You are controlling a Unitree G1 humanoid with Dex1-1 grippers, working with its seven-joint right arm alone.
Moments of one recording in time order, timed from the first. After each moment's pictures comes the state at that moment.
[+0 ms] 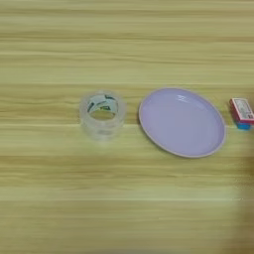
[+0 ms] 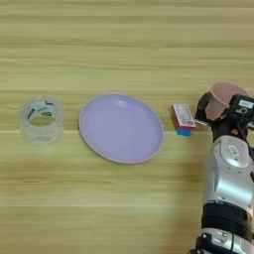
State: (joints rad) arm -0.22 -0.35 -0.48 0.32 0.15 0.03 -0.04
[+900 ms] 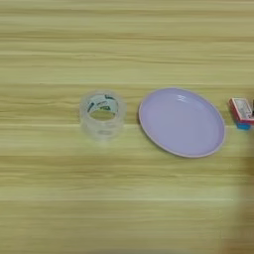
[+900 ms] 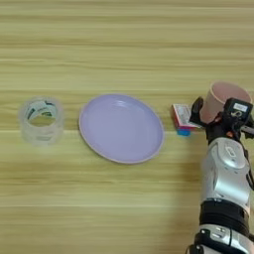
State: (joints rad) arm -0.25 -0.35 -0.48 0.41 0.19 0.03 0.01
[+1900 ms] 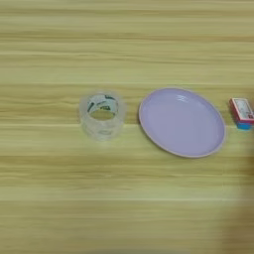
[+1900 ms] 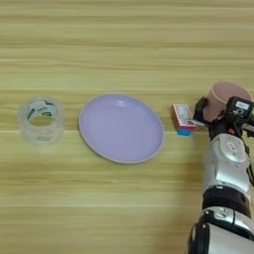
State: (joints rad) arm -0.37 -0.42 -0.48 0.71 0.19 -0.10 0.01
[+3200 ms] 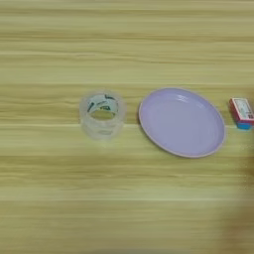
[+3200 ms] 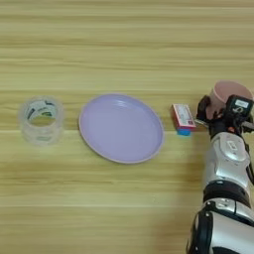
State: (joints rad) arm -0.43 -0.45 -0.46 0.88 0.18 -0.25 0.05
